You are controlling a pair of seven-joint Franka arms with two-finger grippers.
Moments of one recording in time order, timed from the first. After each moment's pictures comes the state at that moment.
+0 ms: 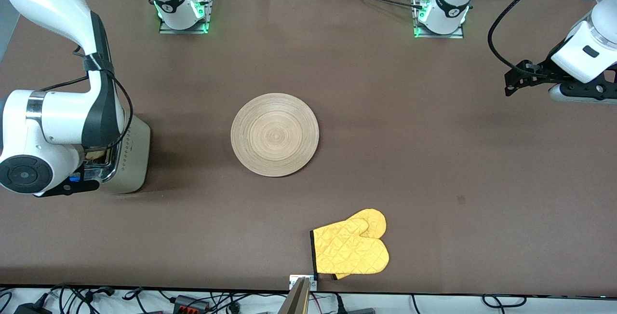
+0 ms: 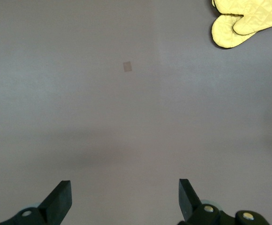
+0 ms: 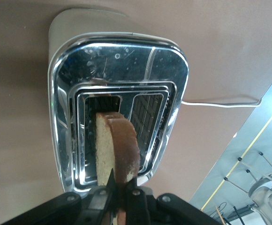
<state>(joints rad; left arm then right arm) -0.03 -0.02 -0.05 -1.66 0.02 1.65 -0.03 0.15 0.71 -0.12 -1.08 -0.36 1.33 -0.09</state>
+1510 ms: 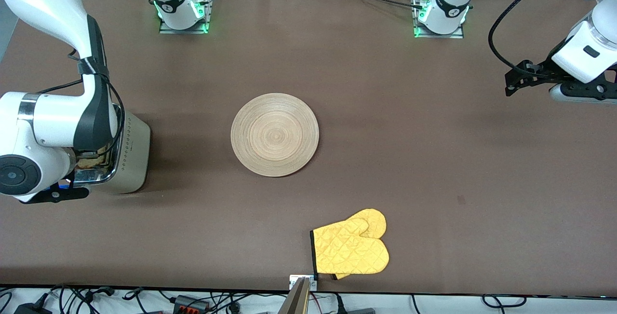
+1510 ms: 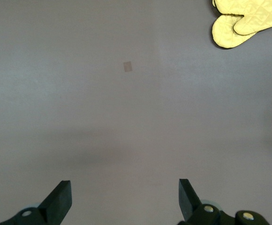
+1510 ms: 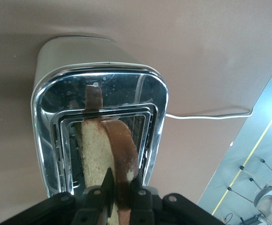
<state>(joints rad) -0.03 -0.02 -0.05 -1.66 0.02 1.65 -0.03 0.14 0.73 -0.14 -1.05 -0.36 1.39 -0.08</state>
